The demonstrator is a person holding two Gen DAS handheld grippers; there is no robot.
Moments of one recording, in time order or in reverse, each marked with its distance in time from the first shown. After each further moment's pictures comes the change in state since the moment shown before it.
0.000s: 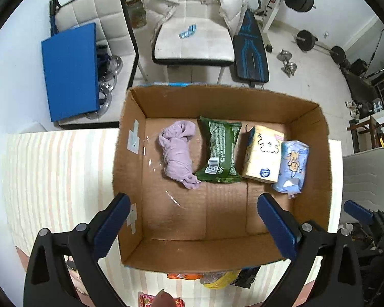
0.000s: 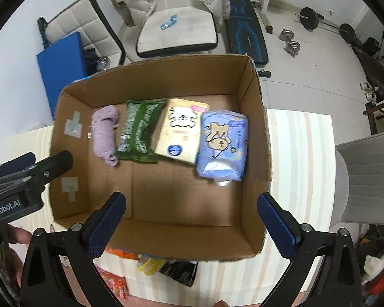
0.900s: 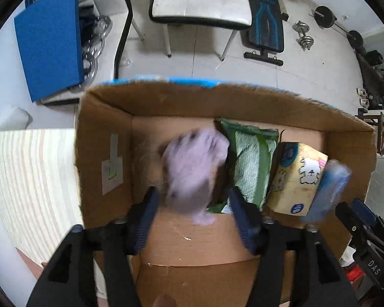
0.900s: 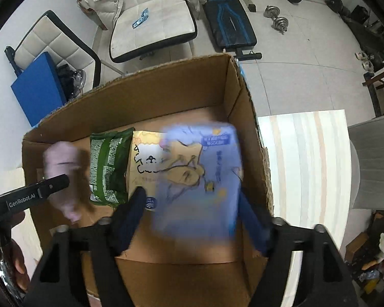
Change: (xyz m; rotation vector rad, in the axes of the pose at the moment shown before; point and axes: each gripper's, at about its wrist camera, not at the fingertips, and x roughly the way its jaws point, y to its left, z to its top) left arm 0.108 0.016 0.068 -0.029 0.261 -0.020; right arm 0.074 -0.042 0.069 0.161 0.067 -0.005
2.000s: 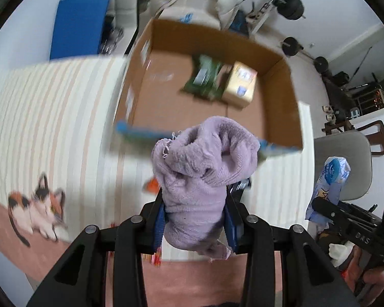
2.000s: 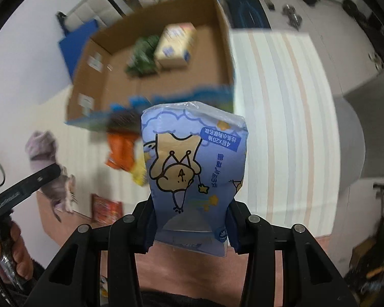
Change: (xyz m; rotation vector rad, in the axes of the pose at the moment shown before) left arm -0.093 0.003 -0.267 -0.035 -0.266 -0.161; right arm -0.100 -0.040 -0.246 -0.148 -0.051 0.144
